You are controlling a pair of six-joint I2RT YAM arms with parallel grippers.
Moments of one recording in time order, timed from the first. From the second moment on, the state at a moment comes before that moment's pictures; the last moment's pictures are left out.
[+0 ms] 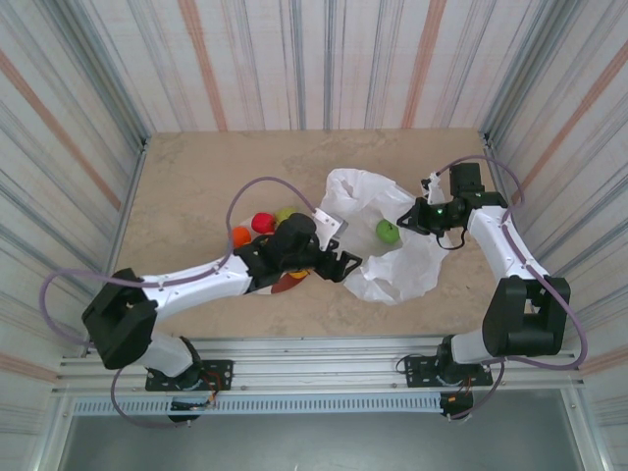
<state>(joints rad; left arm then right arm) -0.93 1.44 0.92 -0.02 0.20 -0.30 0.00 1.42 1.09 -0.78 -0.65 0.25</state>
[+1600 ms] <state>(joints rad) -0.69 1.53 0.92 -0.44 0.13 -0.33 0.01 1.44 1.10 -0.82 -0.52 0.22</state>
